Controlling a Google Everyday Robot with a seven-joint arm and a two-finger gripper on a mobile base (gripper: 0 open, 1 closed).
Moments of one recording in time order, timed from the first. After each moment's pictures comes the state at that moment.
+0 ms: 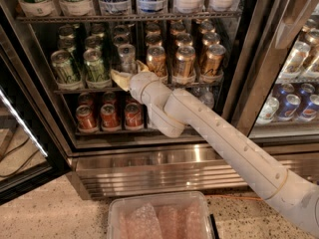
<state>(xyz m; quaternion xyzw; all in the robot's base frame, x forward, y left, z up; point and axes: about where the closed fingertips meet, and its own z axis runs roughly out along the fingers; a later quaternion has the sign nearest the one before) 0.737 0.084 0.823 -0.23 0.67 0.19 0.68</state>
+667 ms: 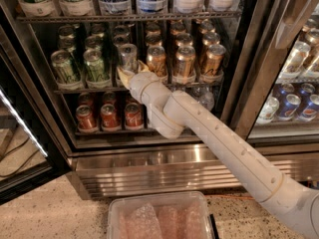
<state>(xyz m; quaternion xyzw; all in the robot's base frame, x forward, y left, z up) 0.739 0.077 0.830 -0.22 0.66 0.19 0.70</state>
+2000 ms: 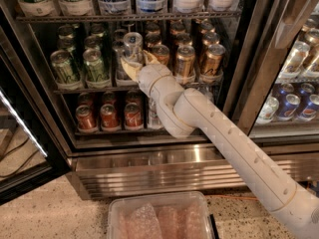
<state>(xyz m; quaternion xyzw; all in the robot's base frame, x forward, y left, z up) 0.724 0.042 0.879 -0.21 0.62 0.16 0.74</state>
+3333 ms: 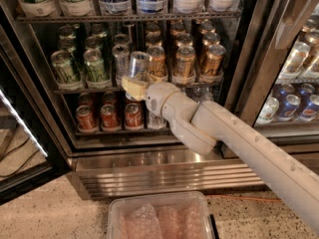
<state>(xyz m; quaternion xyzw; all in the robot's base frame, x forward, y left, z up) 0.653 0.048 0.849 -0.18 0.67 0.32 0.64</state>
